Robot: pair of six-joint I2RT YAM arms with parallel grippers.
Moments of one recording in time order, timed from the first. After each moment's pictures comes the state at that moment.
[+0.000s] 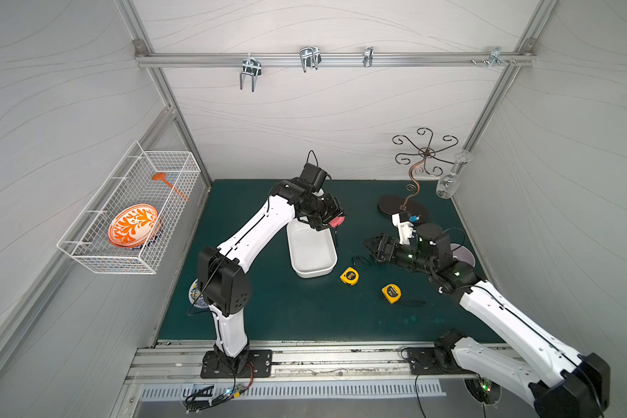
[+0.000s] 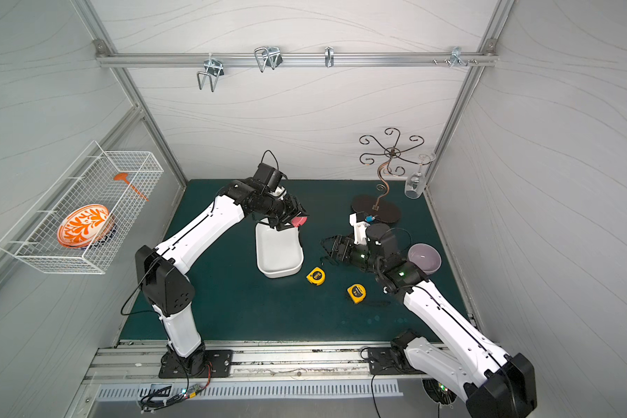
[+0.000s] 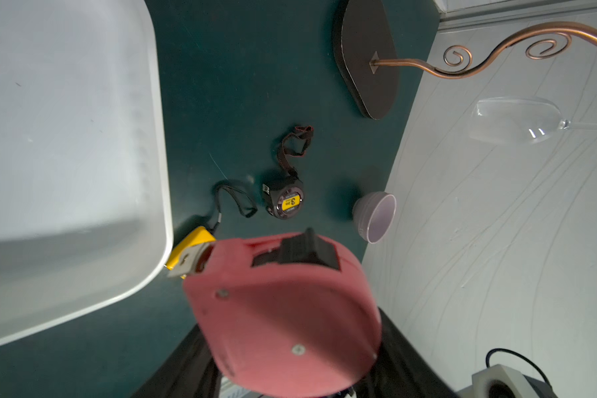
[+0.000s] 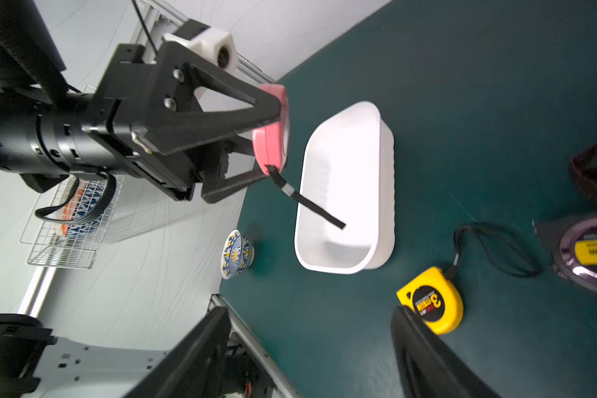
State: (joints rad) left arm -0.57 1.84 1.82 -0.94 0.43 -1.05; right arm 0.59 0.95 0.75 -0.21 -0.35 0.76
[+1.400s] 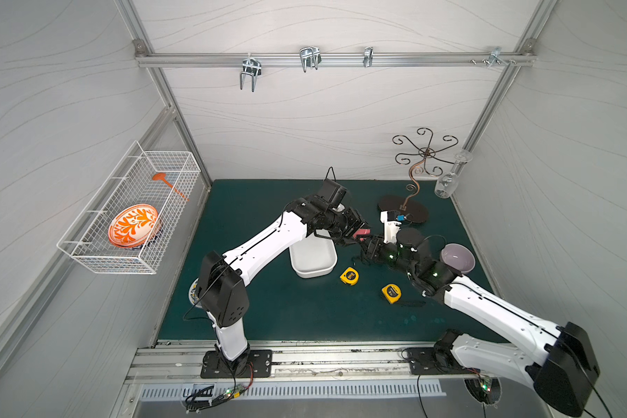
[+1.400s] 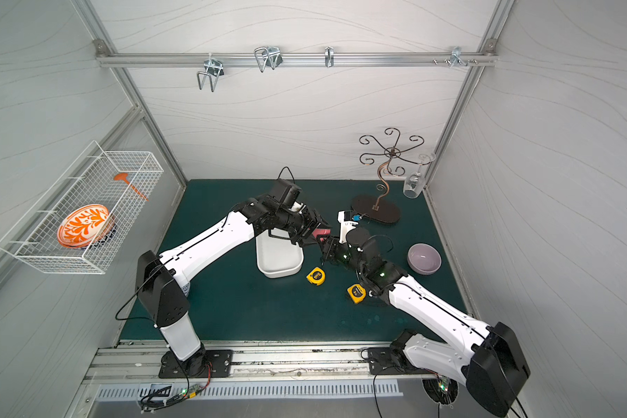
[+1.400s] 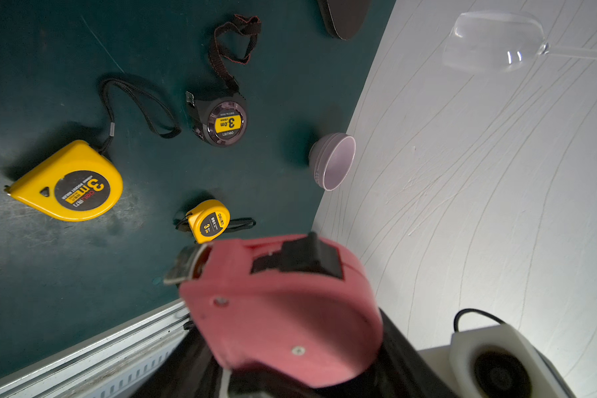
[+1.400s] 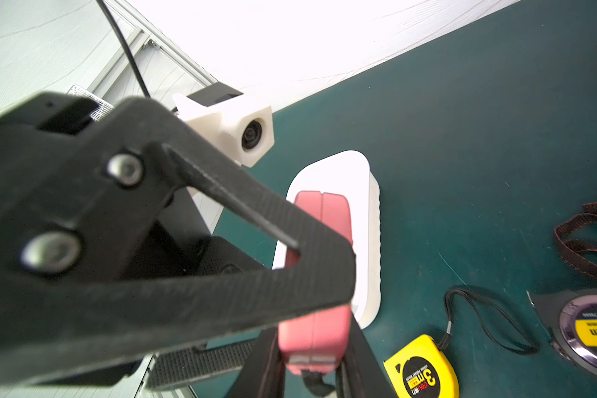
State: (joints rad) left arm -0.70 1.77 1.67 -0.71 0.52 -1.28; right arm 0.73 1.05 0.73 -0.02 -0.04 0.71
